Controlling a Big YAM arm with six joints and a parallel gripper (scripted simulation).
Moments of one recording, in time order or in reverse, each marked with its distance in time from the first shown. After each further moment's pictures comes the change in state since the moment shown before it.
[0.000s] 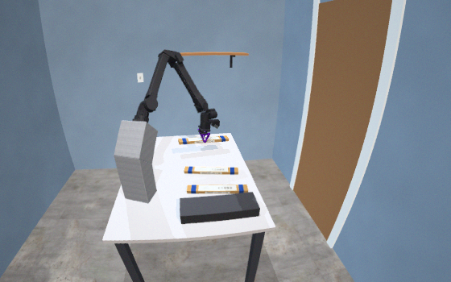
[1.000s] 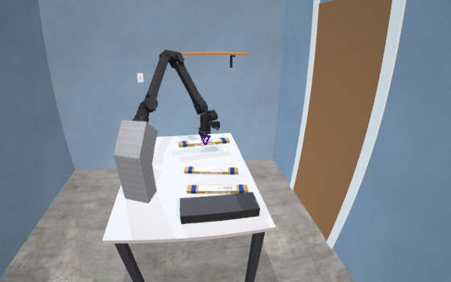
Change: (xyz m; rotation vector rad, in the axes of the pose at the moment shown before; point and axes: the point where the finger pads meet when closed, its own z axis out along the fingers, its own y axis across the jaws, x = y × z) arm 0.004 -0.031 0.004 0.009 -0.022 0.015
